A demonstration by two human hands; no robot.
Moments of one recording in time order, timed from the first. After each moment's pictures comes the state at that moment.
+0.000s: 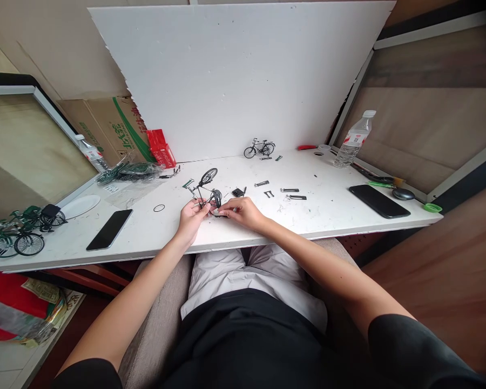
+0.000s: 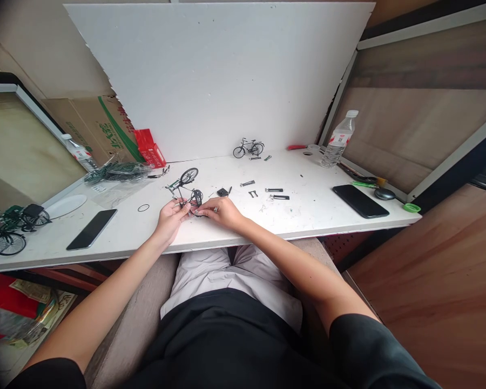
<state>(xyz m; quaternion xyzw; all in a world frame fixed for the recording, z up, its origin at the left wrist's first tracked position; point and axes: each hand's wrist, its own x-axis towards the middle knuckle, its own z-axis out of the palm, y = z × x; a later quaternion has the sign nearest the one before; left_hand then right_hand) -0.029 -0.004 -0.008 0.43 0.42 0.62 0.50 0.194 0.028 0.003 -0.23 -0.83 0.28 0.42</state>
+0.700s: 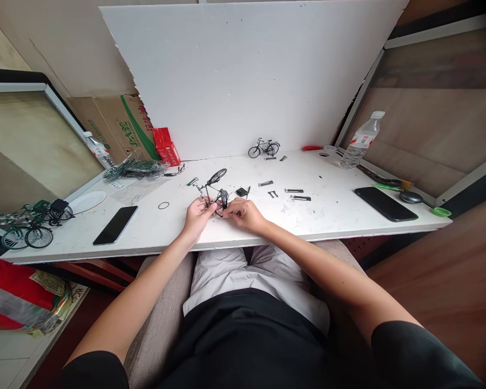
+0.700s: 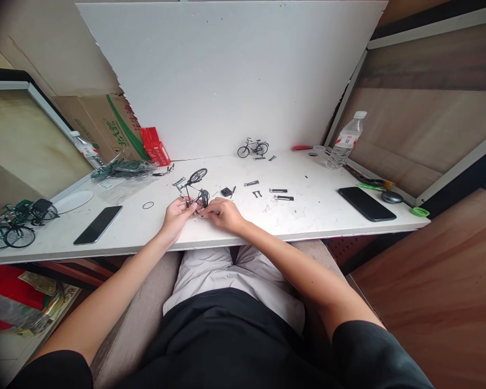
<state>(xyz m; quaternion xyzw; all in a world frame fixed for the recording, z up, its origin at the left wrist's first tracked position) -0.025 -0.004 -0.009 0.46 0.43 0.61 0.48 0.185 0.026 -0.009 -0.21 -0.85 0.18 0.44</state>
